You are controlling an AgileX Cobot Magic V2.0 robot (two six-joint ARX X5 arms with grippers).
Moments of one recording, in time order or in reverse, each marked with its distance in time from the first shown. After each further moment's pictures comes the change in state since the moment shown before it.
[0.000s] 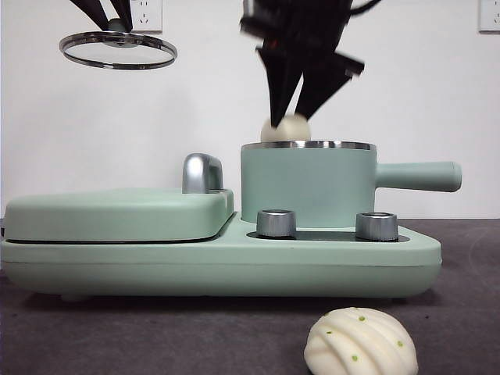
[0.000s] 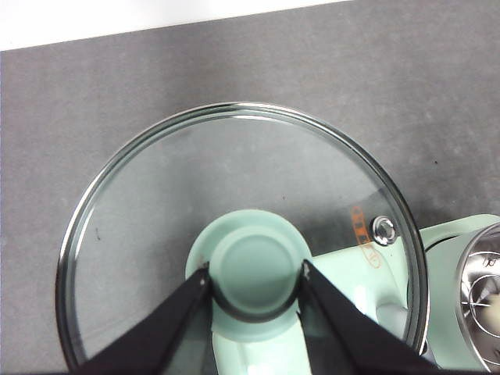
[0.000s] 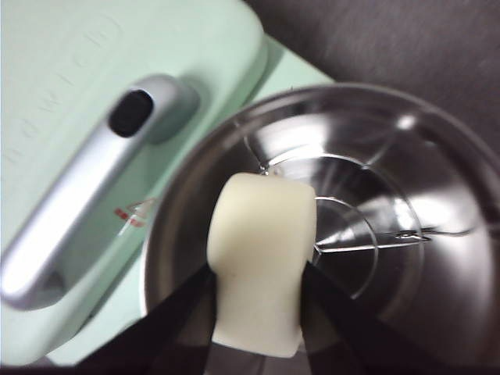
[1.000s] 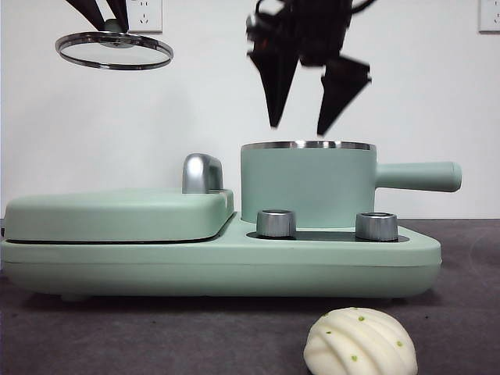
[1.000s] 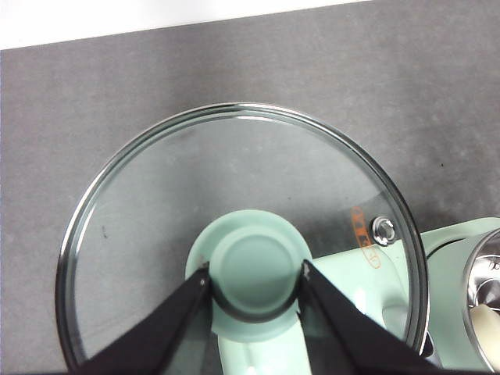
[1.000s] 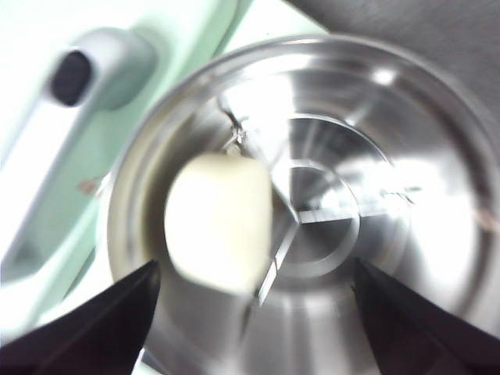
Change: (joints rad) left arm 0.013 0.000 0.000 0.000 0.000 -0.003; right arm -0.027 0.117 0.249 -0.249 0.021 0.000
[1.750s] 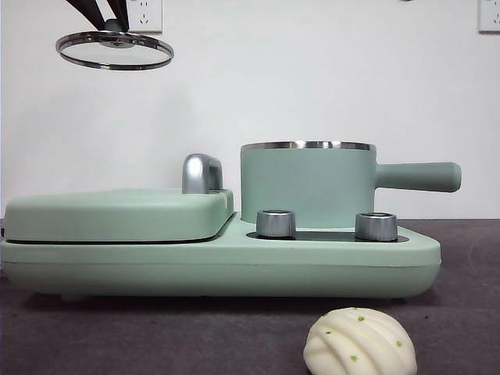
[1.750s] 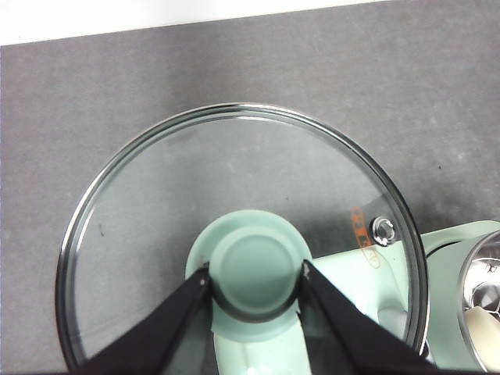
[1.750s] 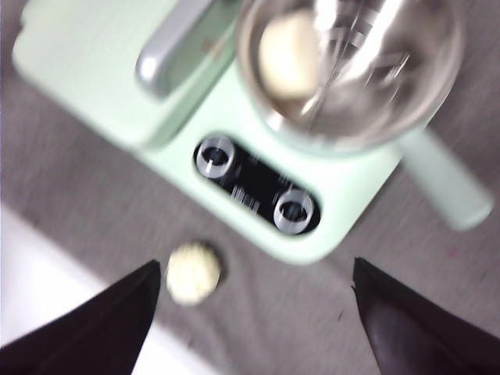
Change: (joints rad) left arm -0.003 0.000 0.000 0.000 0.000 -0.014; right arm 0.120 -0.706 -0.513 -0.001 0.006 0.082
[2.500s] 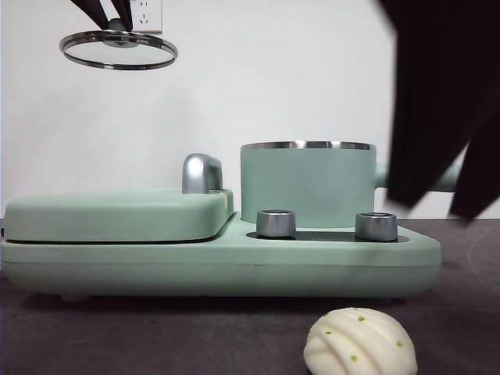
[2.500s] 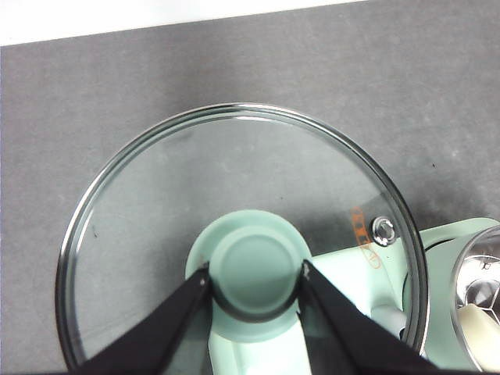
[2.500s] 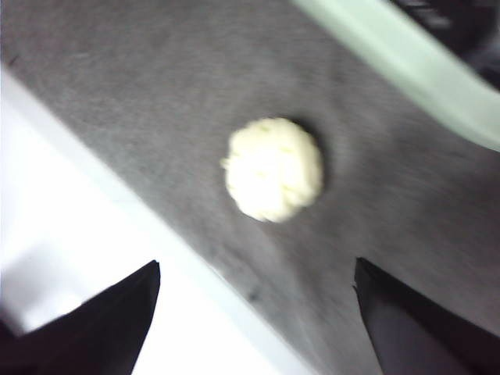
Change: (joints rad) left arm -0.010 0.000 0.000 0.000 0.000 -0.001; right arm 0.354 -0.225 -0.809 0.498 0.022 0.236
